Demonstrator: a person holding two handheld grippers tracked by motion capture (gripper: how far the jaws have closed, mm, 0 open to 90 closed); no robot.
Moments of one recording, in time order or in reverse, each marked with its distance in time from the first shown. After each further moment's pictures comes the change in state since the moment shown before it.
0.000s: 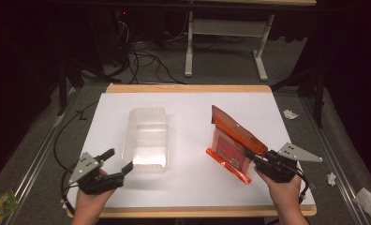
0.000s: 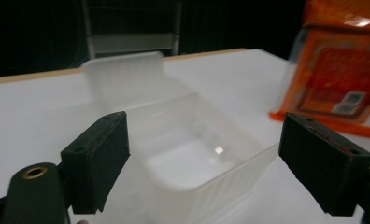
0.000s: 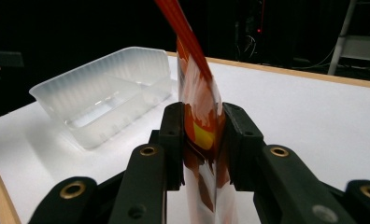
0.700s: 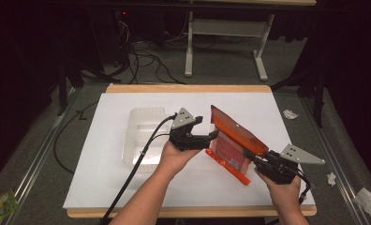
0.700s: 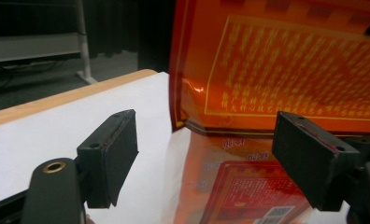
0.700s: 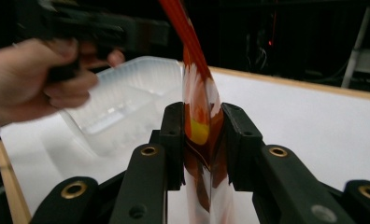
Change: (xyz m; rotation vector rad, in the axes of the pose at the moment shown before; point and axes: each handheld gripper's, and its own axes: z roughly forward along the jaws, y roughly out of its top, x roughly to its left) left arm -0.107 0.084 0.192 0.053 -0.298 0.033; right arm 0.002 0.000 -0.004 -0.053 0.053 -0.008
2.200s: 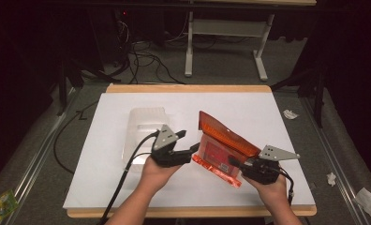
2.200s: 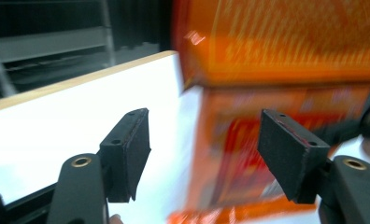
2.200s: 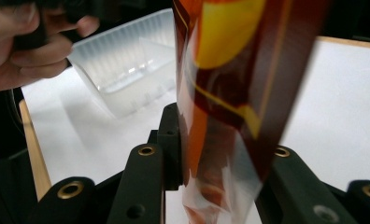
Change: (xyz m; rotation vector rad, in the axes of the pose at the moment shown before) left arm 0.000 -0.037 -0.066 0.038 0.126 0.070; right arm 0.003 -0.021 0.036 0.159 0.111 -0.015
